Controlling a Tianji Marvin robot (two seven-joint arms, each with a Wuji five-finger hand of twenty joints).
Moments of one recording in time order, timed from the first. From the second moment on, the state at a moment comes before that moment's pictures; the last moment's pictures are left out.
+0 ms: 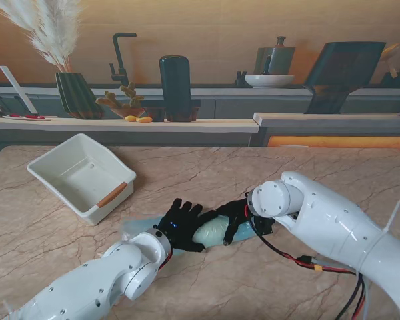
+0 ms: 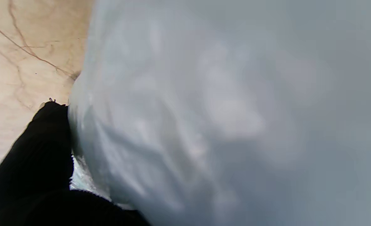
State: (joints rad) left arm 1.23 -1.04 -0.59 -1.55 1.10 0.20 -0.10; right arm -0.83 -1.00 0.49 -1.23 -0.27 0.10 0.71; left_hand 0.58 -0.36 0.31 -0.05 0.14 0.07 0.06 0.23 0.32 0.21 0.17 0.29 0.29 0.25 0.21 0.38 0.02 0.27 0.50 0.42; right_hand 0.65 -0.75 0.63 0.03 0.24 0.02 0.65 0.70 0.68 0.29 0.84 0.68 0.69 0.20 1.07 0.85 0.25 0.19 1.19 0.84
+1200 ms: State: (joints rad) left arm 0.98 -1.10 -0.58 -1.35 0.33 0.33 -0.38; right arm -1.36 -1.02 0.97 -1.38 -1.06 -0.36 -0.08; left_hand 0.64 -0.57 0.37 -0.10 0.44 0.17 0.32 0.47 0.54 0.14 0.26 0.36 0.33 0.06 0.46 0.54 0.04 0.22 0.63 0.38; right_hand 0.41 -0.55 0.62 0.03 0.20 0.06 0.39 0.61 0.35 0.22 0.50 0.38 0.51 0.13 0.29 0.49 0.19 0.27 0.51 0.80
